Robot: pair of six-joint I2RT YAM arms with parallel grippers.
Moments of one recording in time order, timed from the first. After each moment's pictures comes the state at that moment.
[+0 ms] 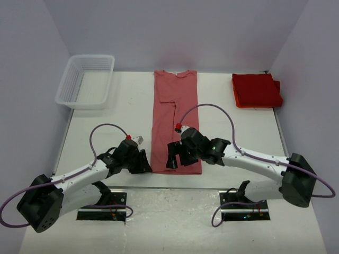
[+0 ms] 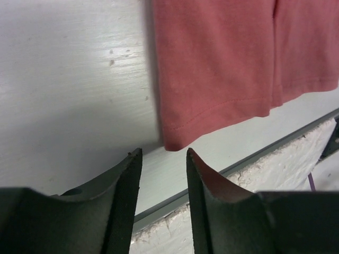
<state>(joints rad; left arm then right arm) -0.66 1.02 0.35 -0.29 0.21 -0.78 0.99 1.31 0.84 -0.41 -0.12 0.71</state>
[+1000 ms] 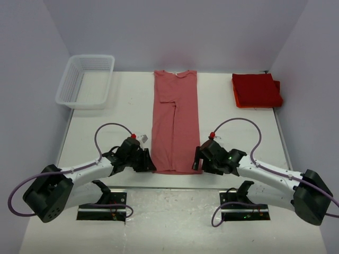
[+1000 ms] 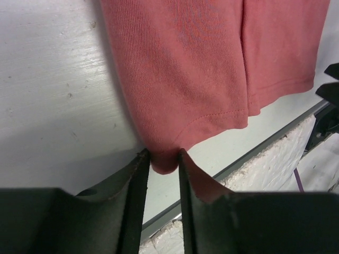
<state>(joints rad) -0.66 1.14 0.34 -0.09 0.29 -0.78 0.89 1.06 0.53 -0.58 0.15 1.00</state>
